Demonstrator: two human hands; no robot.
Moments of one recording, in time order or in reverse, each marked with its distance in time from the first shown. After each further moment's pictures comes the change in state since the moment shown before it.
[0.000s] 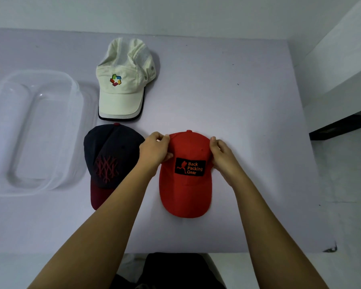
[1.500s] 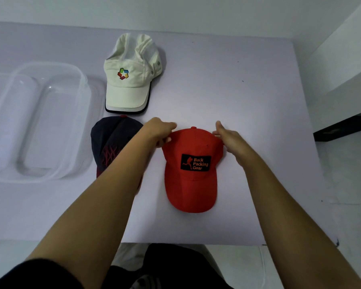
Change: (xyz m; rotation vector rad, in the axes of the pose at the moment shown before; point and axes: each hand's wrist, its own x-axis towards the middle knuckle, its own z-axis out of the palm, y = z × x) left_hand 0.013 0.034 -0.016 0.249 -0.173 -0.118; right_hand 0.012 -0.029 -0.017 -0.155 -0.051 0.133
